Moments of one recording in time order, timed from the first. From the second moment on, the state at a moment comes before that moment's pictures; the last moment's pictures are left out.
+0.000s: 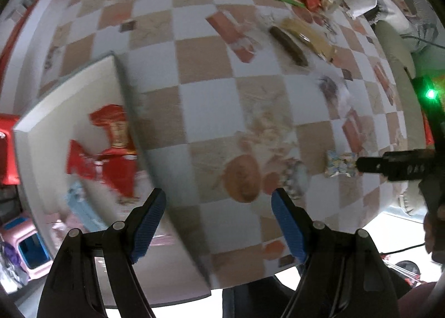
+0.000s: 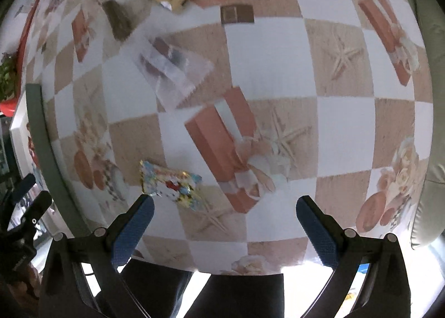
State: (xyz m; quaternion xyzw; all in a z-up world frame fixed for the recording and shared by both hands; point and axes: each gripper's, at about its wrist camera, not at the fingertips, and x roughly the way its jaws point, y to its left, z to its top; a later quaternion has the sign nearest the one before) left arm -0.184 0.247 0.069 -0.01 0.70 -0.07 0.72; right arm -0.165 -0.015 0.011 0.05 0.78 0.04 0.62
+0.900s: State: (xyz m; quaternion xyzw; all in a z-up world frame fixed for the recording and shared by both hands) left arm -0.086 0.228 0.054 -0.09 0.70 0.00 0.70; right arm -0.077 0.087 0.013 -0.13 0.71 0.14 0.67
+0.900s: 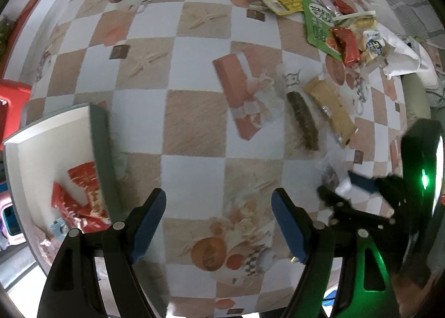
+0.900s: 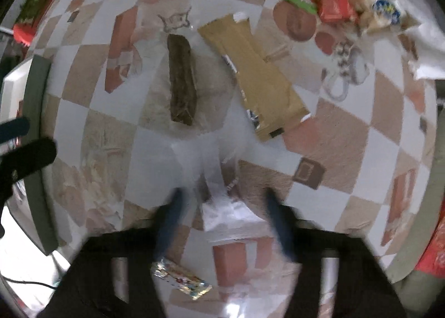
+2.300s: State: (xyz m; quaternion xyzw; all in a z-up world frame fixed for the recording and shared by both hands) left arm -0.106 0.147 0.037 -0.03 0.68 -0.05 0.73; right arm -0.139 -0.021 0.045 0.07 0.72 0.13 0.68
